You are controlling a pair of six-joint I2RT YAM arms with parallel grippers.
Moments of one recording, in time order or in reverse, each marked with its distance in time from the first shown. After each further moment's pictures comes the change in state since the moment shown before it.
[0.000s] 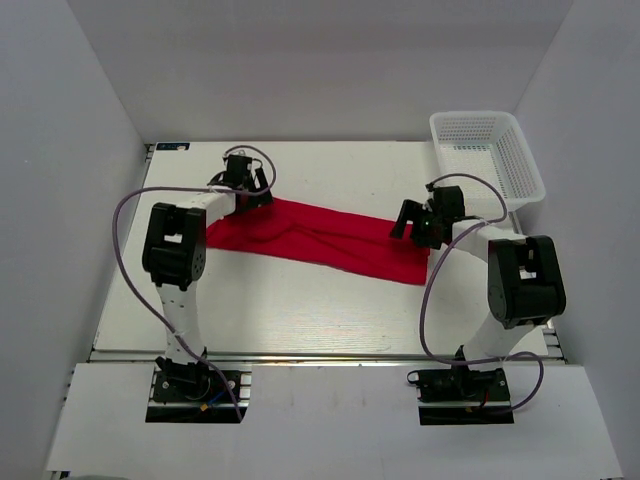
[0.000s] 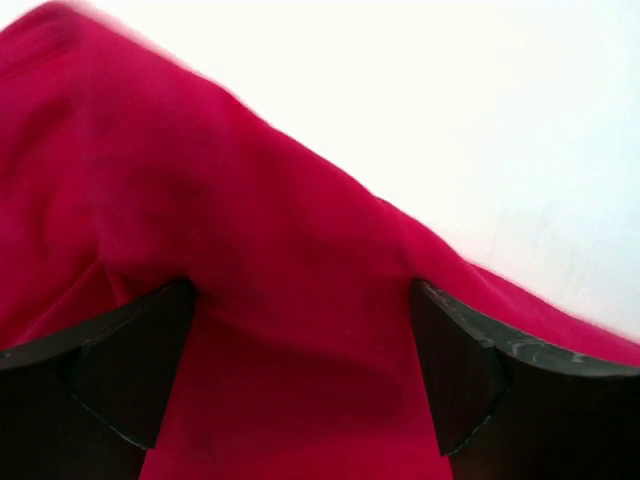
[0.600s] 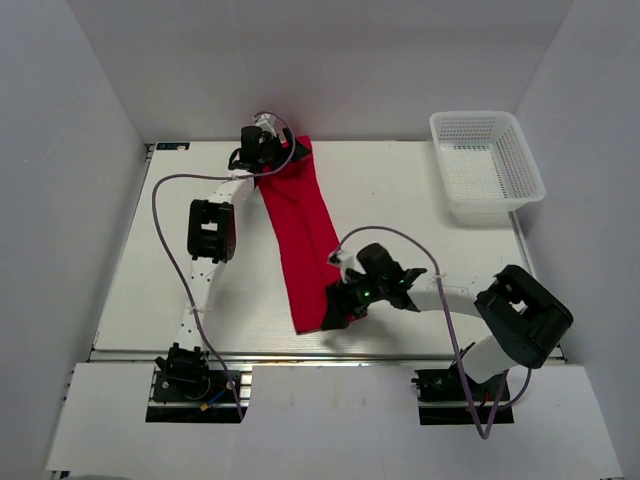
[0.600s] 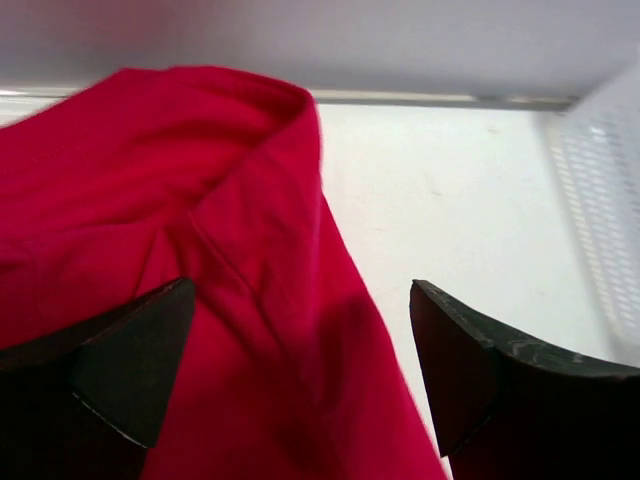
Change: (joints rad) left arm 0.029 0.771 1.054 0.225 0.589 -0.079; right arm 0.631 -0.211 -0.341 0.209 -0.338 -0.013
